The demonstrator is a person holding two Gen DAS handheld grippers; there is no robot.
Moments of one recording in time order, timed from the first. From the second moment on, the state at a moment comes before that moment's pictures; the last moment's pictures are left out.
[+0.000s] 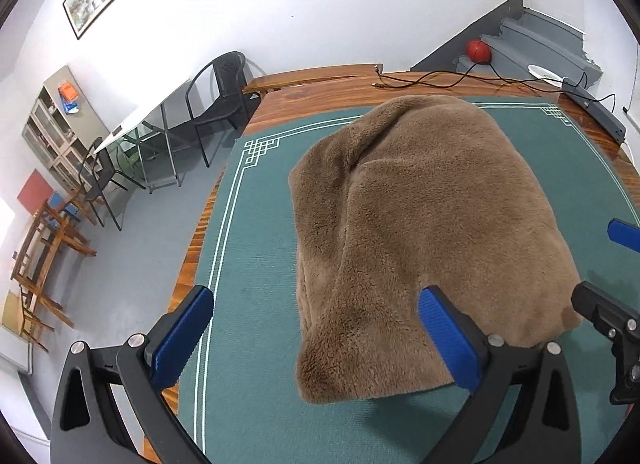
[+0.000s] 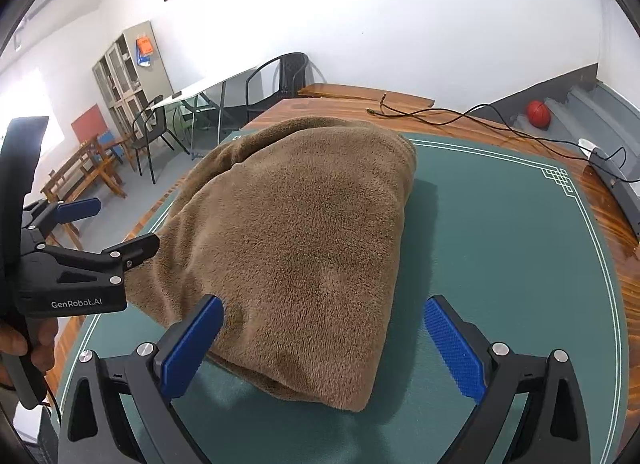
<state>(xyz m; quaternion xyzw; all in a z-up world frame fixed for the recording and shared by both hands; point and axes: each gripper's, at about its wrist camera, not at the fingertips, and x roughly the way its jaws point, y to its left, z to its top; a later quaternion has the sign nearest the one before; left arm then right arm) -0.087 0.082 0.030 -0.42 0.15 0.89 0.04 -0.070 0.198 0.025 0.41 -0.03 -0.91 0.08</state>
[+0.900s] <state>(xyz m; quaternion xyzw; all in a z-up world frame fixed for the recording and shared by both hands) -0.114 0.000 -0.003 -0.53 -0.12 0.83 0.11 -0.028 0.264 0.000 0.46 -0.11 -0.88 0.05</state>
